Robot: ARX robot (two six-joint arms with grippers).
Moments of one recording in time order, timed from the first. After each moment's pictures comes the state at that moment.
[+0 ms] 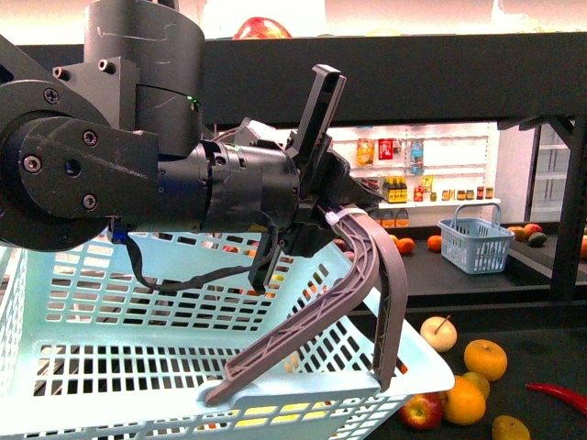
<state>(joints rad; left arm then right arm) -0.42 1.86 1.31 0.43 0.63 -1.02 0.00 0.33 0.30 0.02 -0.01 0.01</state>
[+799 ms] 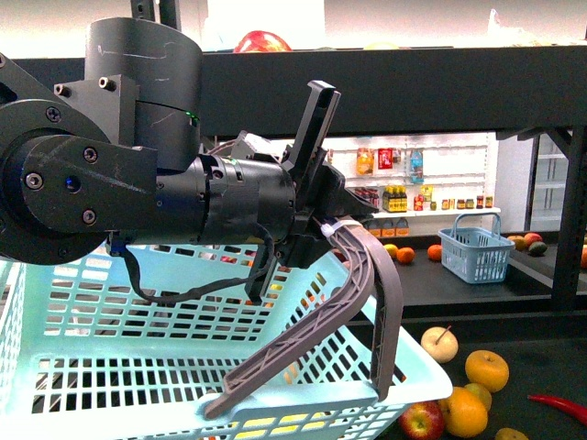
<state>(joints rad) -0.42 1.86 1.31 0.43 0.62 -1.02 0.00 0.08 0.08 -0.02 0.00 0.00</state>
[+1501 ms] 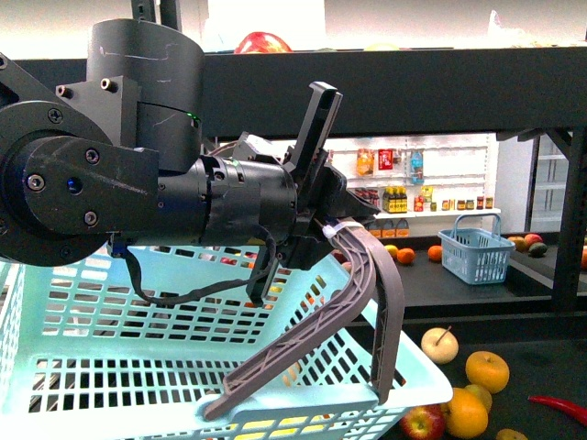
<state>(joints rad) -0.42 1.86 1.31 0.43 0.63 -1.03 0.00 0.01 0.02 0.00 0.00 0.00</state>
